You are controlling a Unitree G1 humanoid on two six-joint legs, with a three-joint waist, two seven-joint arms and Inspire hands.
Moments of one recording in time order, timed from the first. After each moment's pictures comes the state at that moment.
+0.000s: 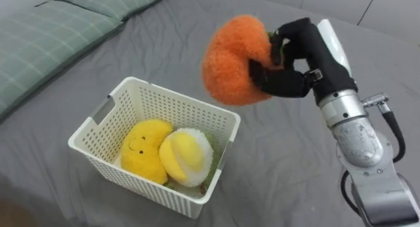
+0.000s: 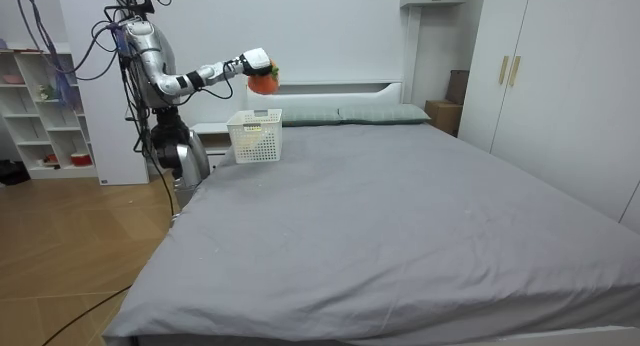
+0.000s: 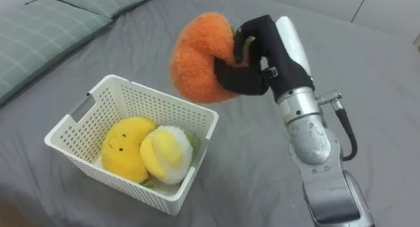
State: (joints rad) left arm 0.25 0.21 0.11 1.01 -0.06 0.09 -0.08; right arm -0.14 -0.37 0.17 -0.24 -0.23 0.10 0.05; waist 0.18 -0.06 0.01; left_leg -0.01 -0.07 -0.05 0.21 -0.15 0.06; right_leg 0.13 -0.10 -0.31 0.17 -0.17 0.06
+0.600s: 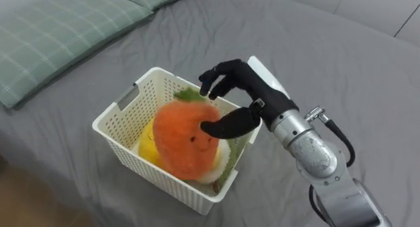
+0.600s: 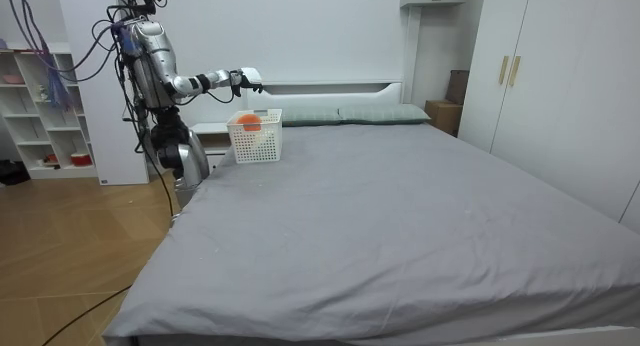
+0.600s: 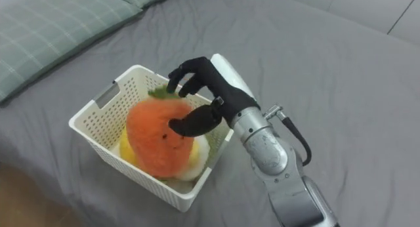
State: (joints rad) left arm 0.22 0.23 0.06 1.01 -0.05 0.09 -0.07; right arm -0.14 -0.30 0.36 -0.20 -0.28 0.18 0.16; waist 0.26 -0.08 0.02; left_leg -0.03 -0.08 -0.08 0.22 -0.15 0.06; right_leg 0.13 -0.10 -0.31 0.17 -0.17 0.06
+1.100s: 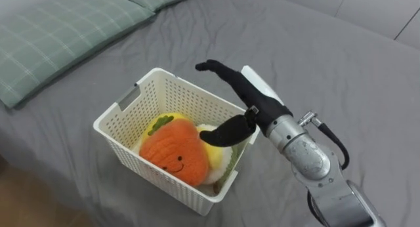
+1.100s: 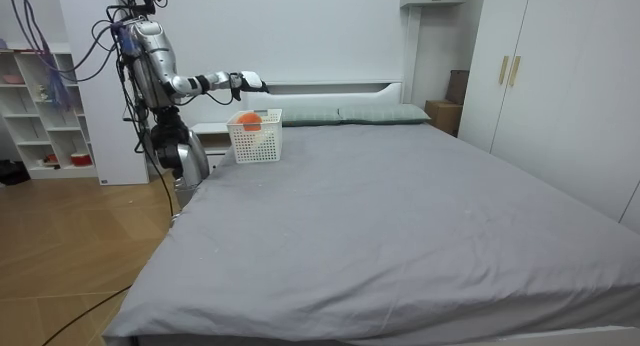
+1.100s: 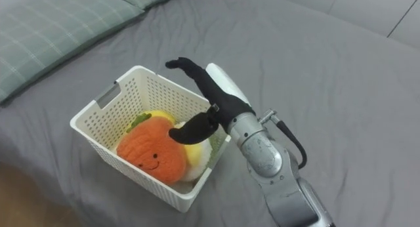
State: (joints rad) left arm 0.21 0.22 0.07 1.00 -0.05 0.10 -0.05; right arm -0.14 -0.30 0.37 -0.16 -0.28 0.18 0.18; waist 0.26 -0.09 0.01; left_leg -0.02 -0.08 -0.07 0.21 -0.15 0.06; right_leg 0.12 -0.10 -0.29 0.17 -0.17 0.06
